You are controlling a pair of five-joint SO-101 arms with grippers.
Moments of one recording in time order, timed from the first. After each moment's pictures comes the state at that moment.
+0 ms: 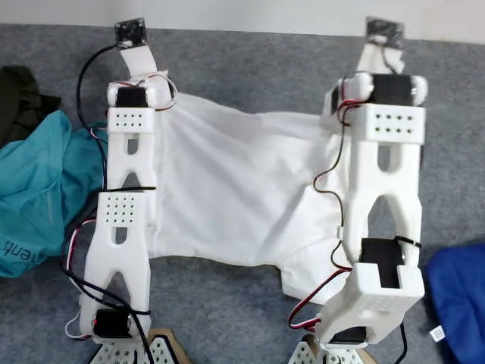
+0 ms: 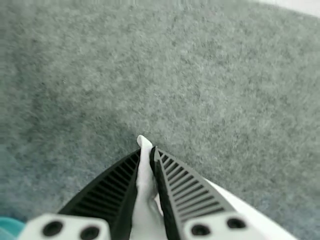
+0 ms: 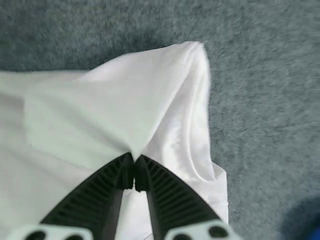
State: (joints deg) left arm -6.6 78.5 -92.6 68.2 13.8; right arm -1.4 10.1 -35.3 96.4 -8.1
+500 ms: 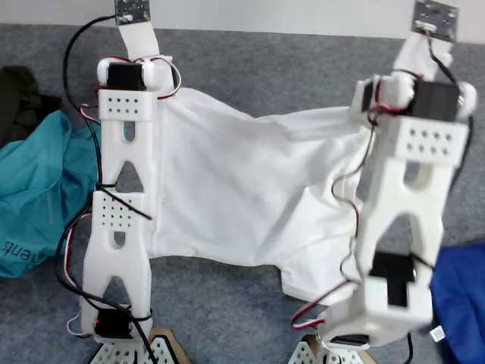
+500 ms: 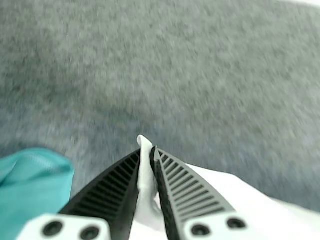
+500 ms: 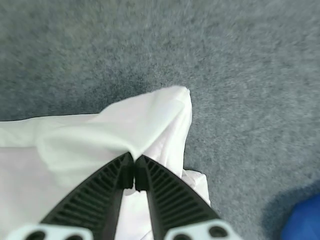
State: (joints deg) left arm -3.3 59.7 -92.6 95.9 13.8; right arm 3.1 0.7 -38.9 100.4 -8.1
